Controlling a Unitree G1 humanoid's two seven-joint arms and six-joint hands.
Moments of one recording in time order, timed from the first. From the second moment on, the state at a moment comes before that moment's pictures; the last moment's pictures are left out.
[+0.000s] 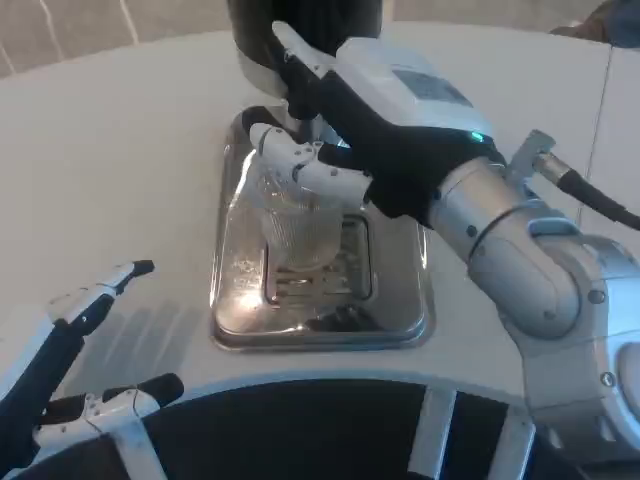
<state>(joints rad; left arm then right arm) -0.09 0.69 0.10 0.41 0.44 -0.72 0.14 -0.86 -0.32 0.46 -0.39 -0.76 0.61 0.51</state>
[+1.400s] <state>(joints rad) -0.29 0.51 0.07 0.41 0.29 -0.56 0.06 -0.85 -0.28 0.45 -0.40 -0.86 0.58 0.58</state>
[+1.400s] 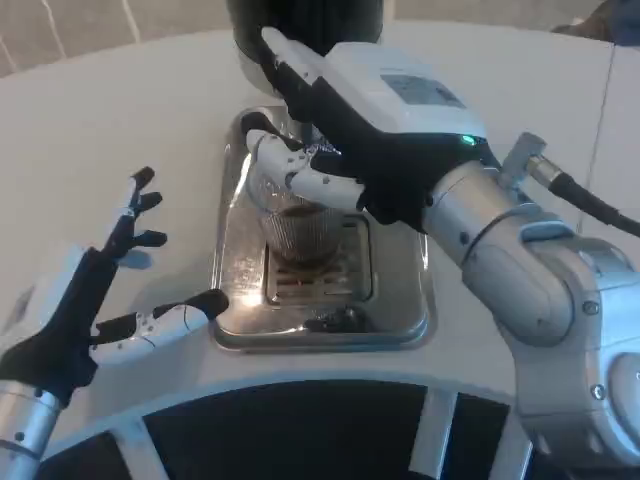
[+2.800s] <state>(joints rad) -0.52 0.46 -0.02 0.66 0.36 -0.57 0.14 -0.83 -0.25 0.43 -0.42 -0.90 0.58 0.62</state>
